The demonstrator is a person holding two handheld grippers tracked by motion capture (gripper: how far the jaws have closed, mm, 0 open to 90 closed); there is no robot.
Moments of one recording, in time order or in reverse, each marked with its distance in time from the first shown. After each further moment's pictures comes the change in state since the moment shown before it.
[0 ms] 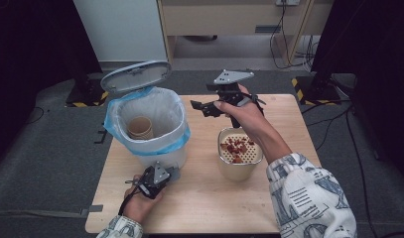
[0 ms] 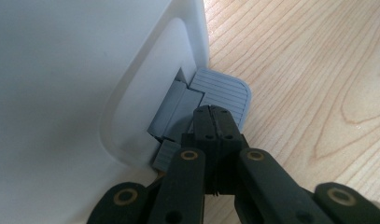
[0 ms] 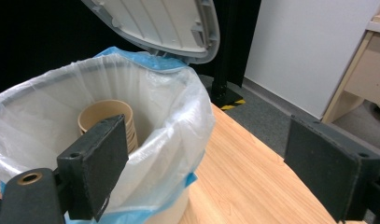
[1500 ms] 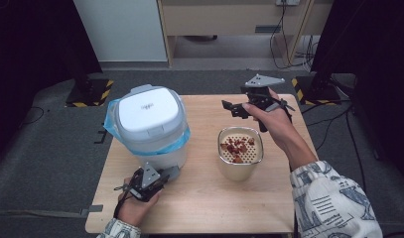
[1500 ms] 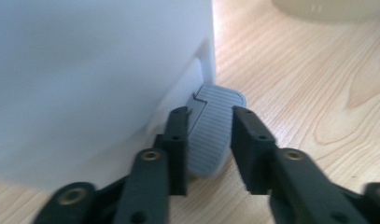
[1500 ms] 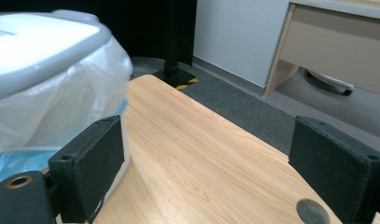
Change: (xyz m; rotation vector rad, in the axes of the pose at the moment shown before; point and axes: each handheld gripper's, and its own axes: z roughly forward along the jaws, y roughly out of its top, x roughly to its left) left arm 0.004 -0.005 -0.039 -0.152 0.025 -0.117; right arm -0.044 -0.039 -0.054 0.061 -0.214 0.067
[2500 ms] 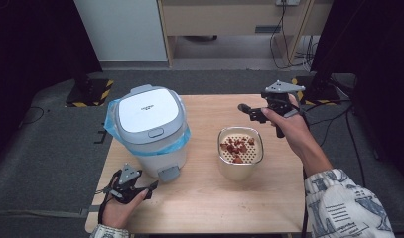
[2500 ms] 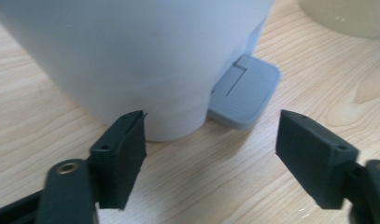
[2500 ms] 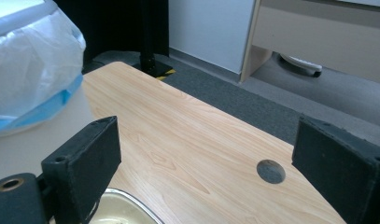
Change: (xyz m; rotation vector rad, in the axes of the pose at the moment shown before) left arm 0.033 -0.024 -0.020 0.053 -0.011 -0.189; right arm -0.032 -0.032 -0.029 0.025 -0.094 0.048
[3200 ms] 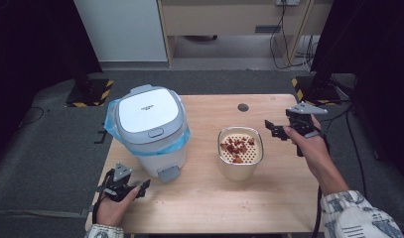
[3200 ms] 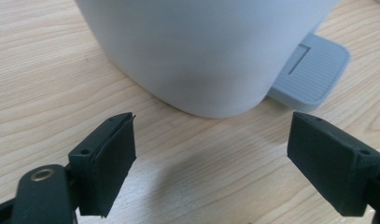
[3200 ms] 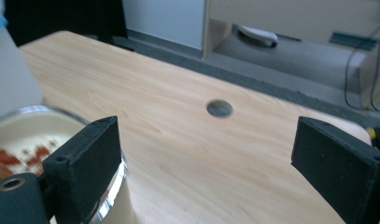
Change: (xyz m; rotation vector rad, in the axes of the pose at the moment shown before) left arm 0.023 -0.011 0.002 0.035 0.087 -0.054; right arm -0.033 -0.075 -0.040 0.055 -0.166 0.065
